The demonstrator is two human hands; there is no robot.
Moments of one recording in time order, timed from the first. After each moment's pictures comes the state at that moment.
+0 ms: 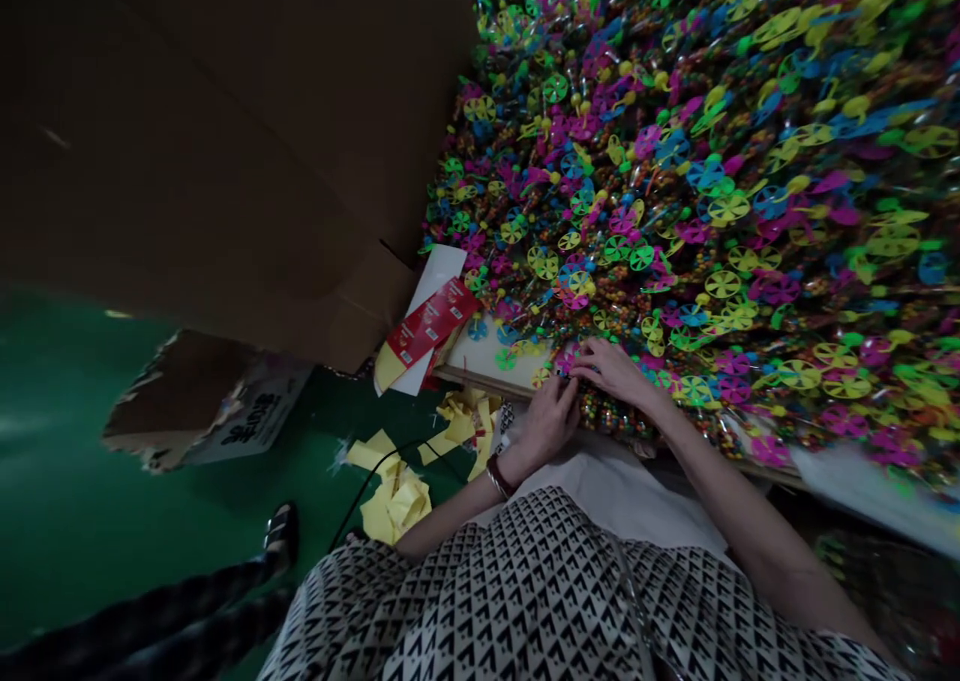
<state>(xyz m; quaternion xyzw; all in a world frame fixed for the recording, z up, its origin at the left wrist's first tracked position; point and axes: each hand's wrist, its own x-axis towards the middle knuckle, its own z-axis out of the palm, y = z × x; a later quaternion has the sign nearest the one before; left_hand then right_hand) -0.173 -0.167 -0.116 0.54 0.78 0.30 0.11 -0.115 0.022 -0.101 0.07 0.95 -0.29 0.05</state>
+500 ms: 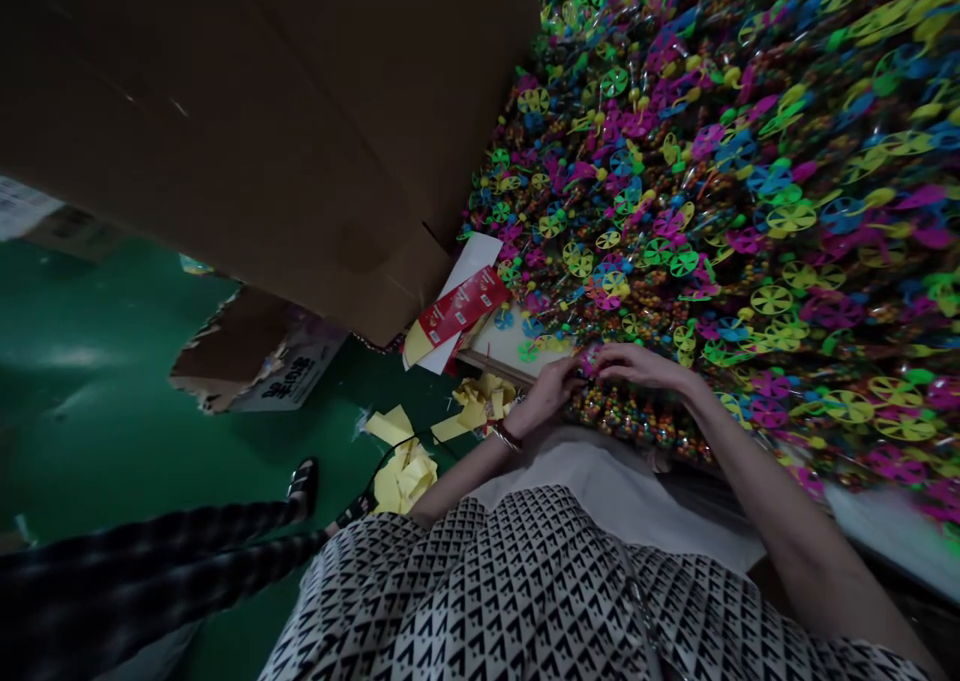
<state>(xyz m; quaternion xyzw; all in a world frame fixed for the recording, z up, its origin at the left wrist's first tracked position) -0.224 -0.158 -0.125 0.46 0.73 0.43 0.28 -0.138 0.049 -0.099 -0.06 0.84 -0.52 0.15</state>
